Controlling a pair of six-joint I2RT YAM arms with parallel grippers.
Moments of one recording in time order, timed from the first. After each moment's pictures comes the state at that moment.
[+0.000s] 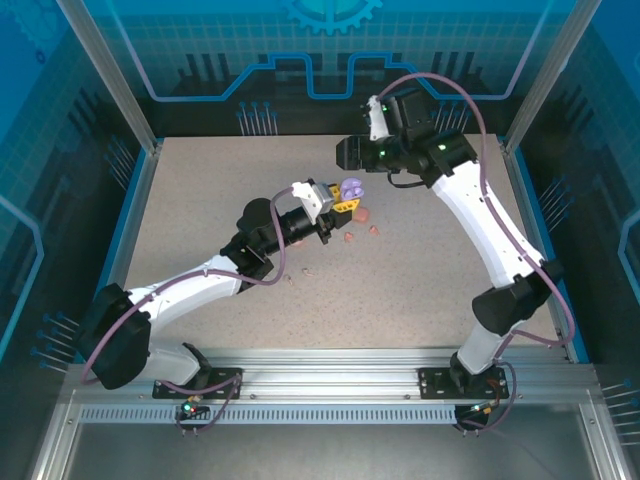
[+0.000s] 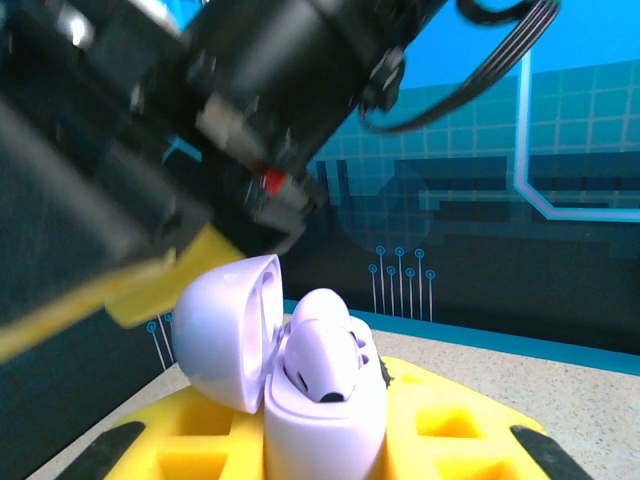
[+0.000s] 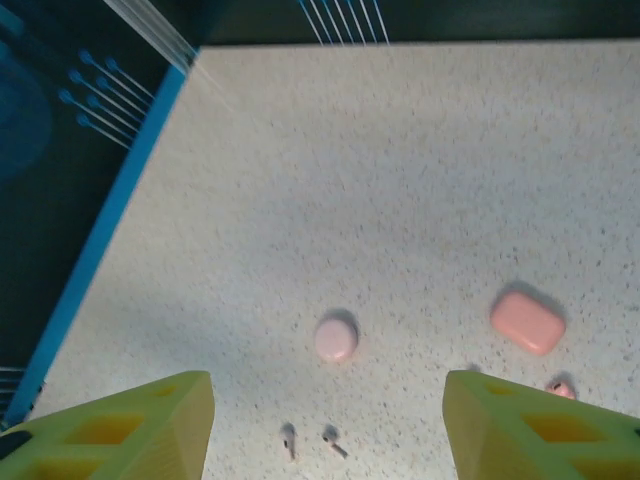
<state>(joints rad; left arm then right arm) -0.69 1.37 0.87 0.67 0.33 0.07 0.50 1.72 2.02 -1.01 -0.17 0.39</state>
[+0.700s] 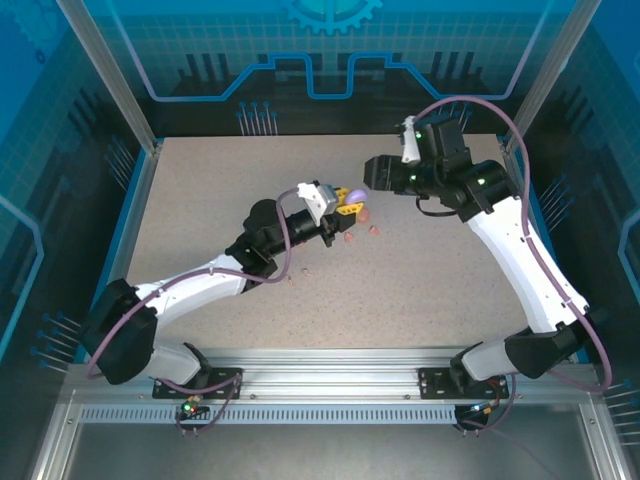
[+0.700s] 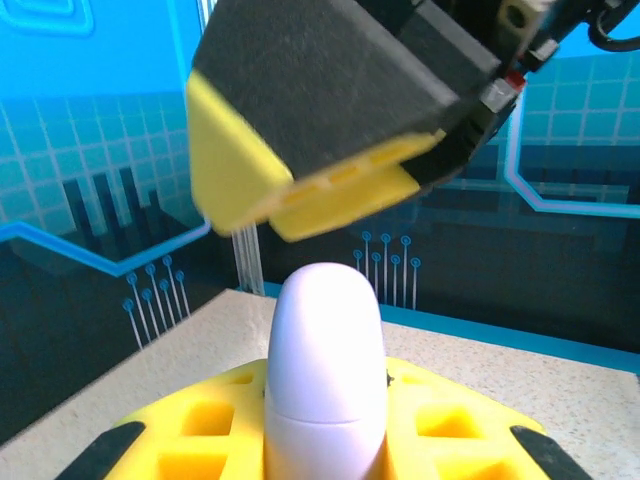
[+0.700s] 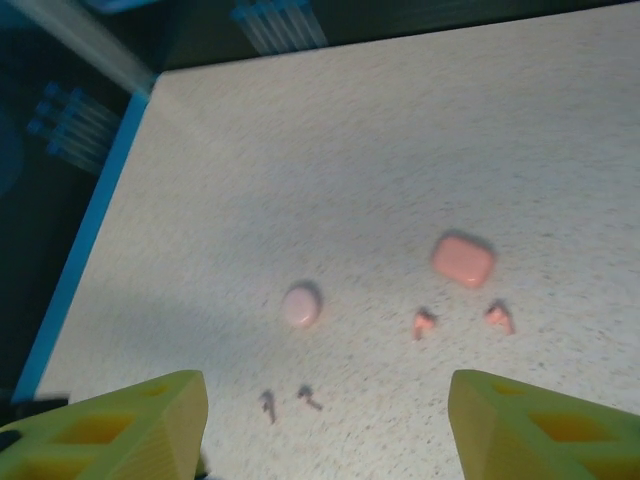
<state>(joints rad) -0.70 1.43 0.88 0.66 0.33 0.00 0.44 1.42 1.72 -0.98 -0.08 0.48</state>
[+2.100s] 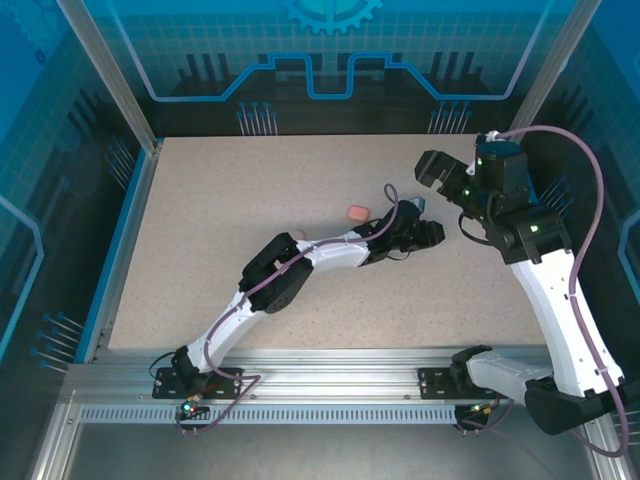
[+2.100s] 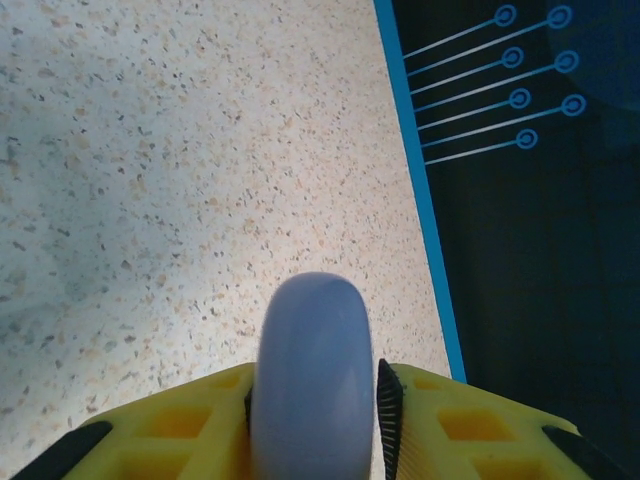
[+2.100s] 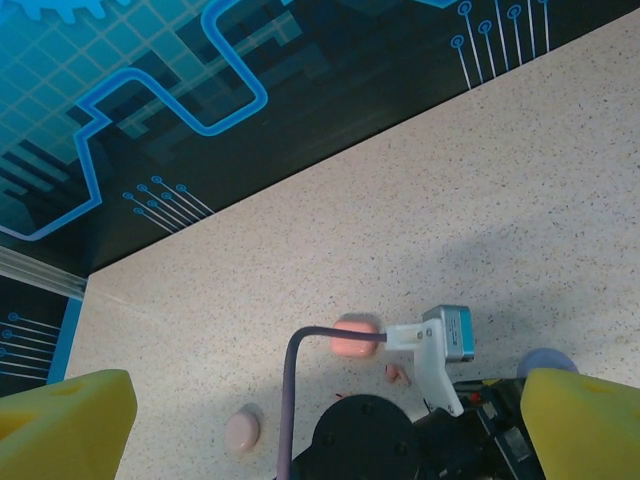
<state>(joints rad) -0.89 2.49 1.93 0.10 0.19 -1.07 0.29 1.12 1.49 -0.88 0.13 0.65</state>
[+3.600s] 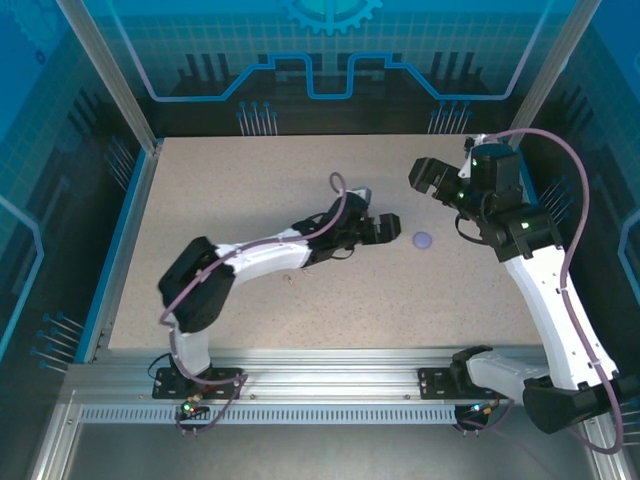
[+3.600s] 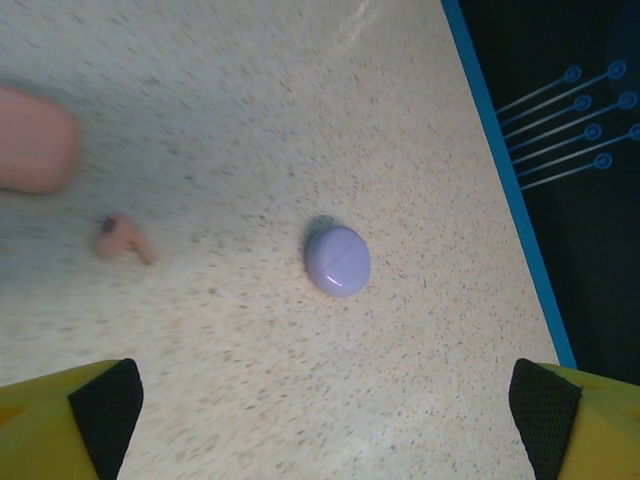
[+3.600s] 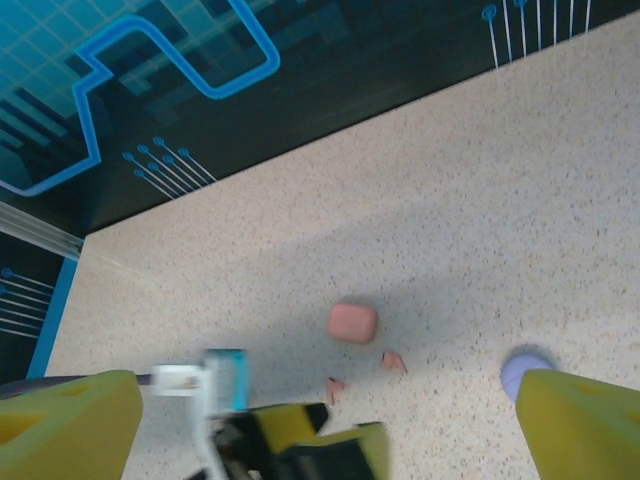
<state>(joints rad) -0.80 1.84 1.29 -0.01 0.00 -0.82 0.27 1.13 1.41 -0.83 0.03 0.57</state>
